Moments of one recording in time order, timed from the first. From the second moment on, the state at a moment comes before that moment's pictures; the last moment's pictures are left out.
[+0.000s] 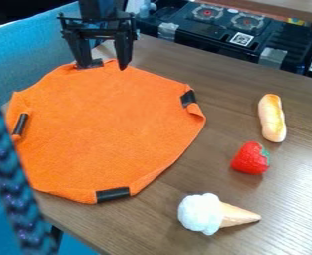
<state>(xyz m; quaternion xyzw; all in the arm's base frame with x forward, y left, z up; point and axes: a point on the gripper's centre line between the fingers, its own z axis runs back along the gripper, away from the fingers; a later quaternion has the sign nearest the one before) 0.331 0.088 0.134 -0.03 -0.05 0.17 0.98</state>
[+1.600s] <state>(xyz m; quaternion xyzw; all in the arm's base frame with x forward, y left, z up) 0.435 -0.092 0.071 -0.09 -0.10 0.23 0.96</state>
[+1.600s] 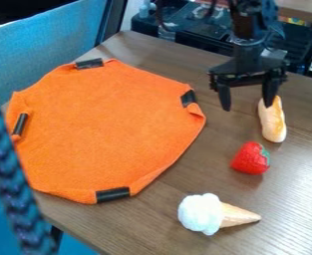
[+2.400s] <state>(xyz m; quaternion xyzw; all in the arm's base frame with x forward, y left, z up) 0.448 -0.127 0.051 -0.08 -0.11 0.25 0.96</state>
